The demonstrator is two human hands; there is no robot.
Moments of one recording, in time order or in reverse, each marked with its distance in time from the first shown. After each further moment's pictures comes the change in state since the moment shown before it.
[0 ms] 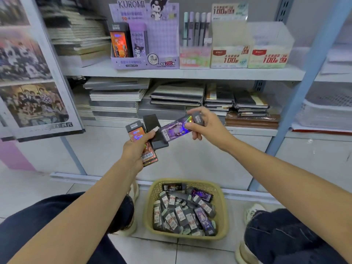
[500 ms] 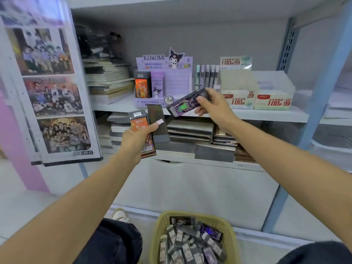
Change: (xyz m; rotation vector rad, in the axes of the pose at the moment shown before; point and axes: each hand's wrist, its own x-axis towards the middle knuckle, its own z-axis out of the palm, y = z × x) left_hand -0.009 0.113 0.016 0.065 -0.055 0.336; right_hand 0.090 -0.116 -0.031 0.013 0.174 -0.152
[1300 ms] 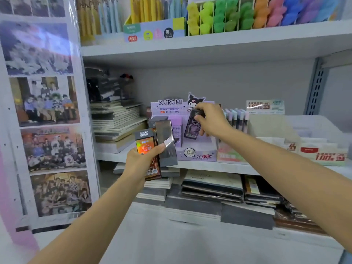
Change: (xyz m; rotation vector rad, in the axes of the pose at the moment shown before) left_hand 0.118 0.058 -0.006 0.053 -0.041 0.135; right_hand 0.163 -0.026 0.047 -0.590 0.019 -0.101
